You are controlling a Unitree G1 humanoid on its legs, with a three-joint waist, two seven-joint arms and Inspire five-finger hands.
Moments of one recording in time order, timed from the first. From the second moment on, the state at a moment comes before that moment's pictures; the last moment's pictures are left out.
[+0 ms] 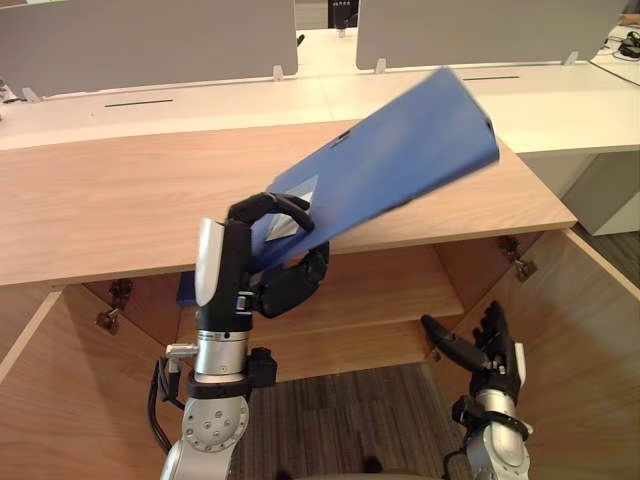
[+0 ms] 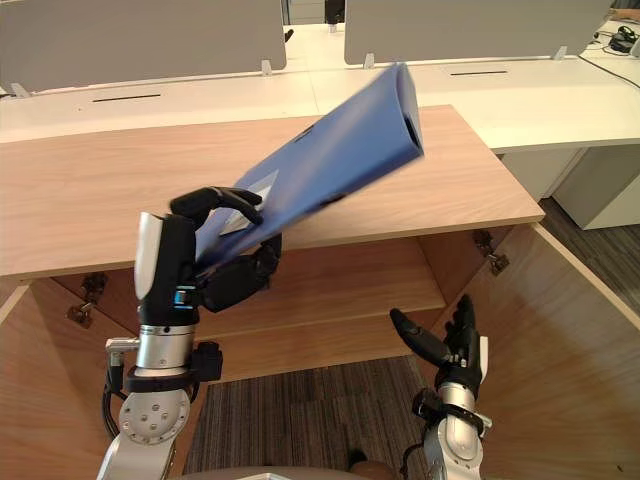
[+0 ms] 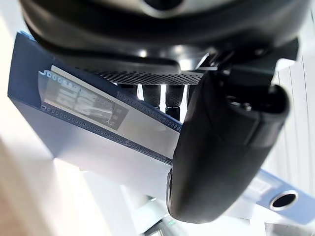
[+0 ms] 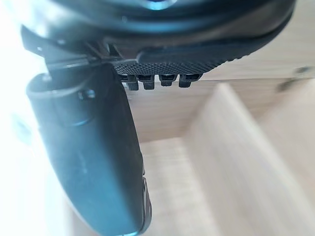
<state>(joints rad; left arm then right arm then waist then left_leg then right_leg) 0.30 0.13 -0.19 -0.65 0.22 -0.24 0.24 0.38 0.05 -0.19 -0.12 0.23 -0.18 -0.13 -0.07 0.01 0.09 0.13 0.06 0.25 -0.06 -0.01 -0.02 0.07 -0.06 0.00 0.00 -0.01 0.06</state>
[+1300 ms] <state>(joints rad) 0.40 0.72 -0.23 -0.50 -1.06 -0.07 -0.25 0.00 -0.73 0.15 -0.12 0.75 -0.22 0.20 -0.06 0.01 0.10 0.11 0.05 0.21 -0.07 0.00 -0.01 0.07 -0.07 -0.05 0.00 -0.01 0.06</state>
